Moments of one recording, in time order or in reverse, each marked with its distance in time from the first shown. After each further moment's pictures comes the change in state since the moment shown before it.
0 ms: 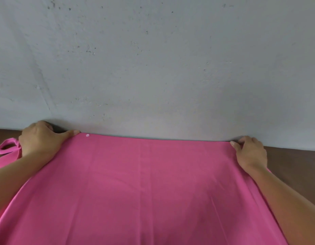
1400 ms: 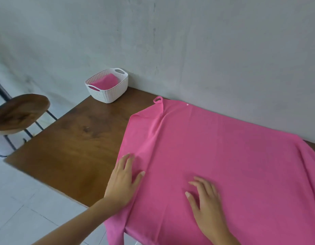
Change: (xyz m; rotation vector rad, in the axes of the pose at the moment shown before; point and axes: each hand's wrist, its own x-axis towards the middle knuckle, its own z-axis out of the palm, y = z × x) left_hand -0.388 -0.157 -0.206 -0.070 -0.219 0.133; right_hand -0.482 -0.151 -0.101 0.421 -0.308 -0.739
